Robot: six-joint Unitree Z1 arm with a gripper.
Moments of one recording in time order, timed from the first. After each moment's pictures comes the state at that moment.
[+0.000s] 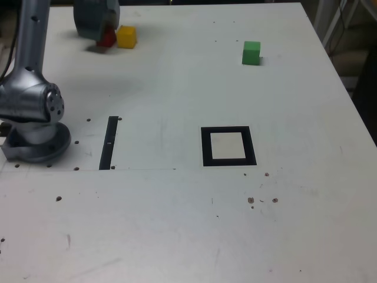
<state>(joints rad) 1.36 2.35 -2.00 1.57 0.14 0.13</state>
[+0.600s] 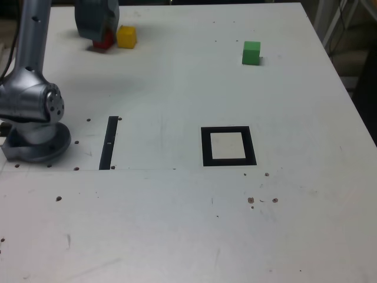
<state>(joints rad) 1.35 2.36 -2.01 1.57 0.14 0.13</state>
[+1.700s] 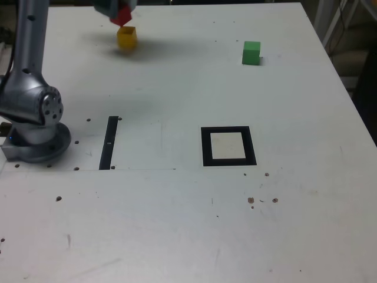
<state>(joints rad) 1.16 2.15 -2.00 1.61 0.14 0.30</state>
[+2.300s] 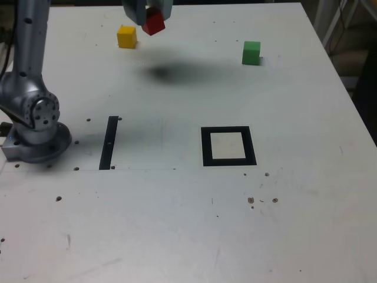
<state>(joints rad) 0.88 2.02 -1.85 1.61 0.06 0.33</state>
